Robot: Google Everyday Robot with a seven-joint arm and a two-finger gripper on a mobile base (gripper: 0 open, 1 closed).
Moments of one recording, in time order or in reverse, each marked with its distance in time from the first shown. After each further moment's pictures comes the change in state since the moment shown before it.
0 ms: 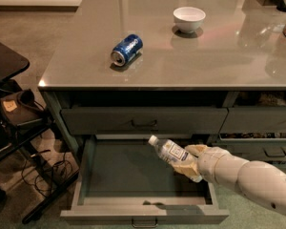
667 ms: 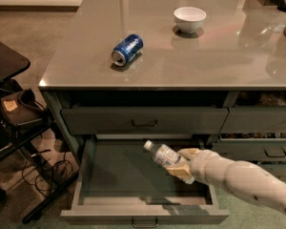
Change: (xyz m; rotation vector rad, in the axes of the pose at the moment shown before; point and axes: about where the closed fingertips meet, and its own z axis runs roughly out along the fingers) arm 0.024 0.007 0.041 -0.034 0.007 0.020
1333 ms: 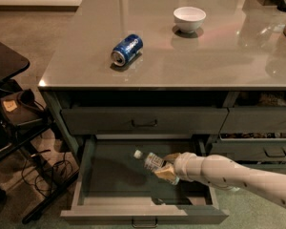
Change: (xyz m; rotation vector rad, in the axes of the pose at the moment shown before) arm 0.058 0.019 0.115 -0.146 0.046 0.013
